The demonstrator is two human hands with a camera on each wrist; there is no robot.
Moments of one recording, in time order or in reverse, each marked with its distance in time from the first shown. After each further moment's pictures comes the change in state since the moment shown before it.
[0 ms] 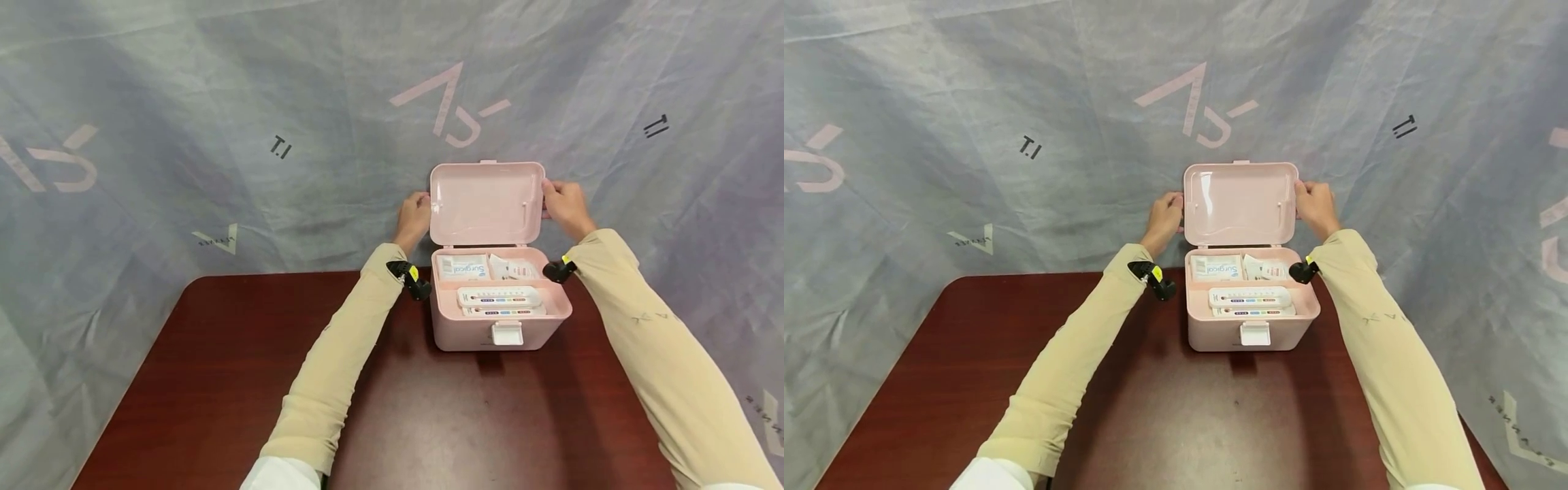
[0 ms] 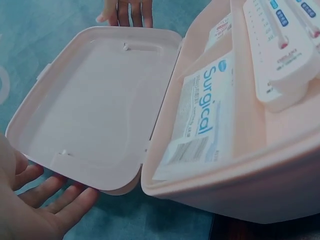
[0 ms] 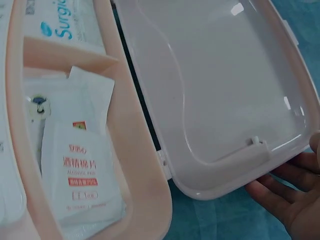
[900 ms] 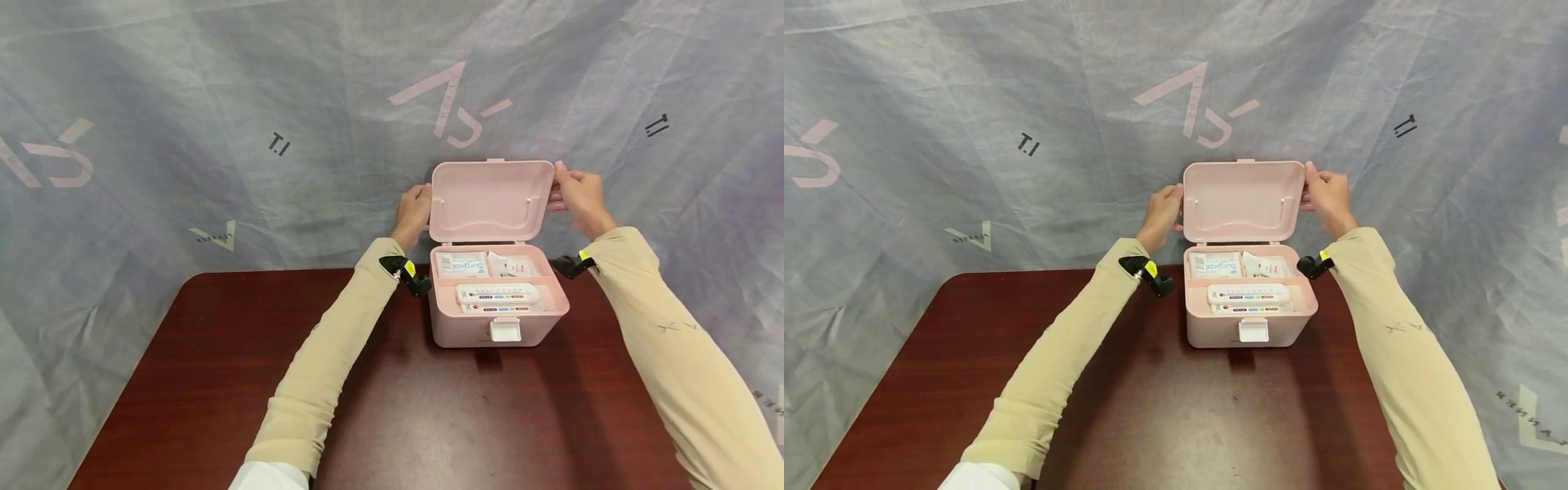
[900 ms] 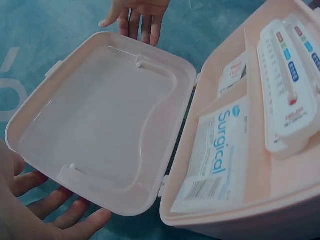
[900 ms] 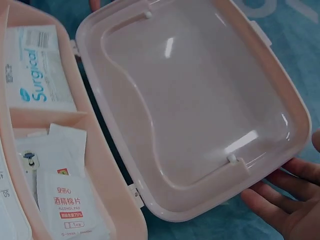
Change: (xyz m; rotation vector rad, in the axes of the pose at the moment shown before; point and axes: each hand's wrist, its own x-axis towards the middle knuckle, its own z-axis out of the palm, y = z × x) left_hand -0.005 0.019 -0.005 -0.158 -0.021 -0.058; right_hand -0.022 -0.048 -0.020 0.171 0.054 0.157
